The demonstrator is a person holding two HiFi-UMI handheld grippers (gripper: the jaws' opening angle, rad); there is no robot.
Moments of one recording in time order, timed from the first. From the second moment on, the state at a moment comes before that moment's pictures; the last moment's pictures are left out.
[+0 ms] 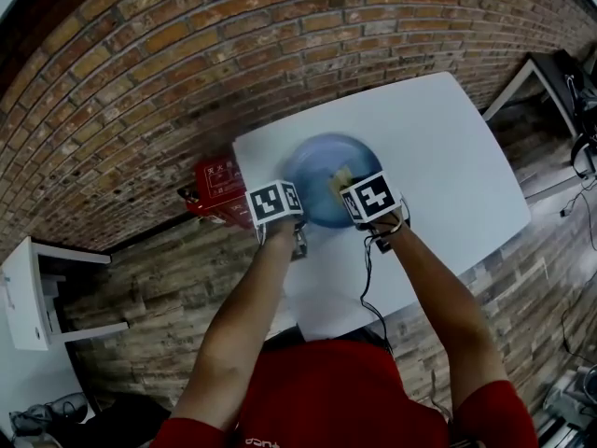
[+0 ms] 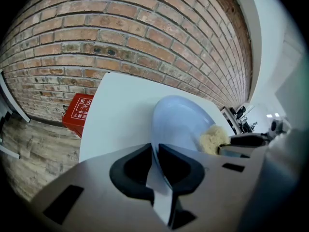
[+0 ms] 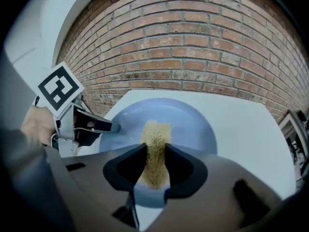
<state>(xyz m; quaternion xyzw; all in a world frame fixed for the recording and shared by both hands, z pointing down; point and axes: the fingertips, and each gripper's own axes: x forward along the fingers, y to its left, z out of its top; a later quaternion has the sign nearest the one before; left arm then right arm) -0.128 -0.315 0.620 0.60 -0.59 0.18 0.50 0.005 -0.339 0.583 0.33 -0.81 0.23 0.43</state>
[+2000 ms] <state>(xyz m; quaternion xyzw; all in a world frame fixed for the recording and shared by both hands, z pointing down) -0.139 -0.318 0.389 0.78 -0.62 0.03 0.13 -0.021 -0.329 0.390 0.37 -0.92 0.10 0.06</state>
